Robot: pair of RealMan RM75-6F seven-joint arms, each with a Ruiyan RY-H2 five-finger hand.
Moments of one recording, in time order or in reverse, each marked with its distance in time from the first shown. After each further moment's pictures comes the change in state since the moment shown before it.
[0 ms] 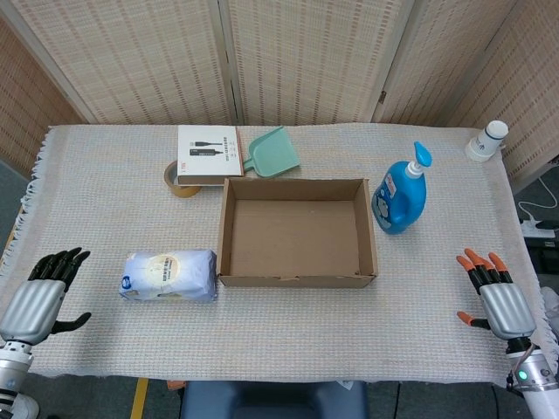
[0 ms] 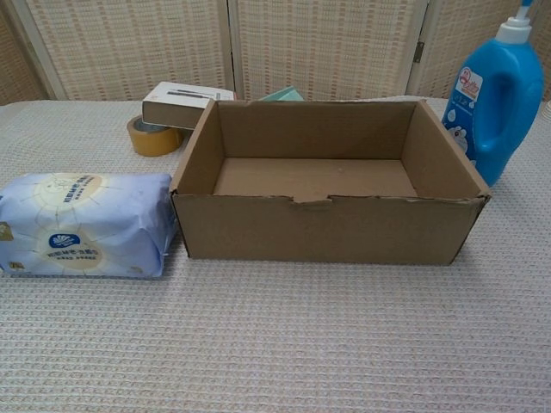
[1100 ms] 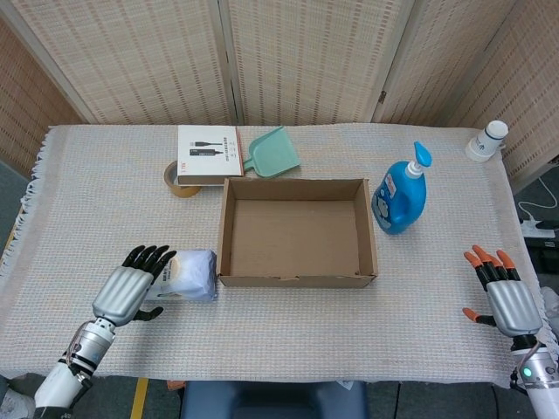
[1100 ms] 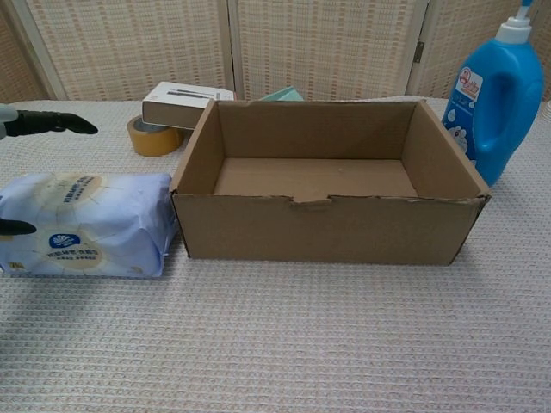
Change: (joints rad) left arm -0.238 -0.267 -0.037 -0.010 -0.164 -0.131 0.264; right arm 0.001 0.001 0.016 0.018 0.025 -0.005 0.015
